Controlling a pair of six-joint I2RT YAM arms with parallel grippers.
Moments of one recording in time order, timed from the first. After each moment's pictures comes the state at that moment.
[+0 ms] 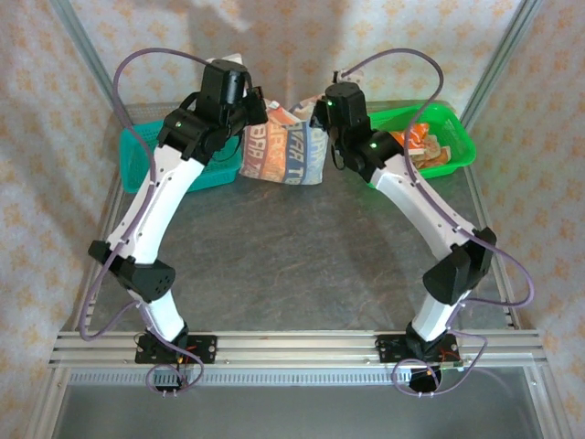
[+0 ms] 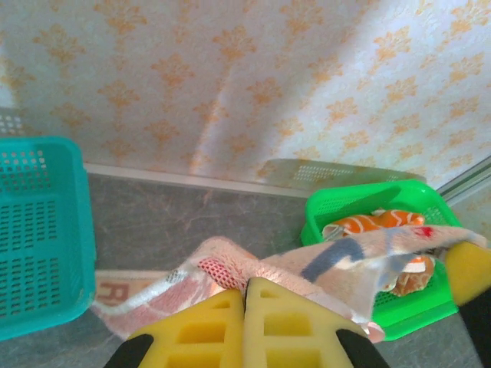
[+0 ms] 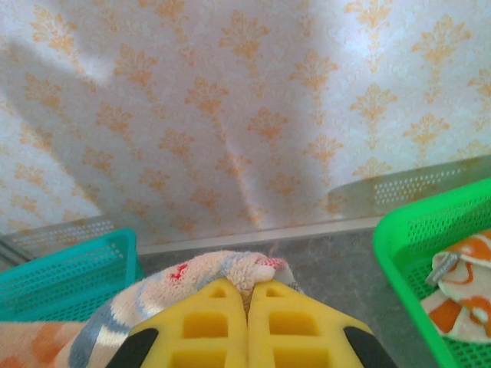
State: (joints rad) left arm -0.45 1.78 2.25 -0.94 -0.23 -0.51; right arm 0.59 1.74 1.89 -0.46 0.42 0.40
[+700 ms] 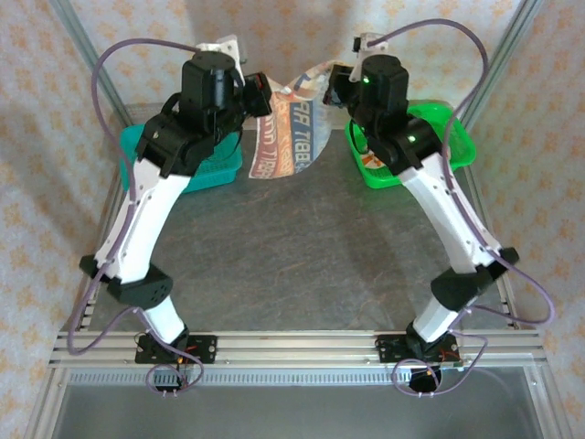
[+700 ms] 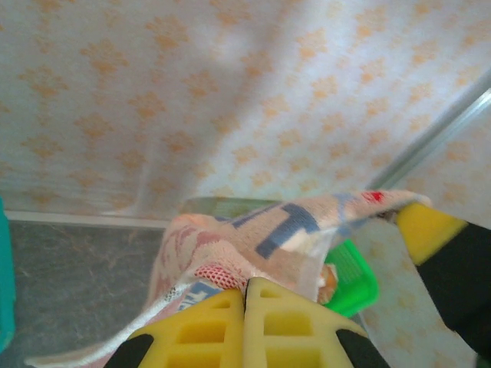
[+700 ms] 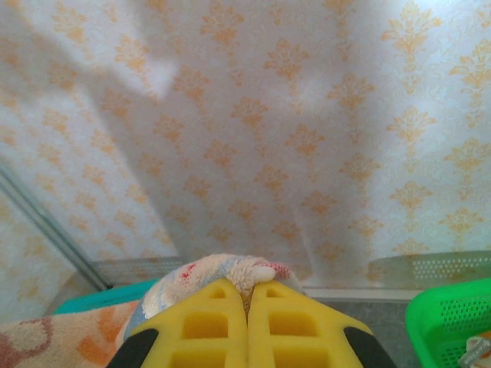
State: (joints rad) left arm -0.57 1.67 2.35 -0.94 -0.23 -0.54; right arm 0.59 1.60 2.04 -0.55 0.28 0.31
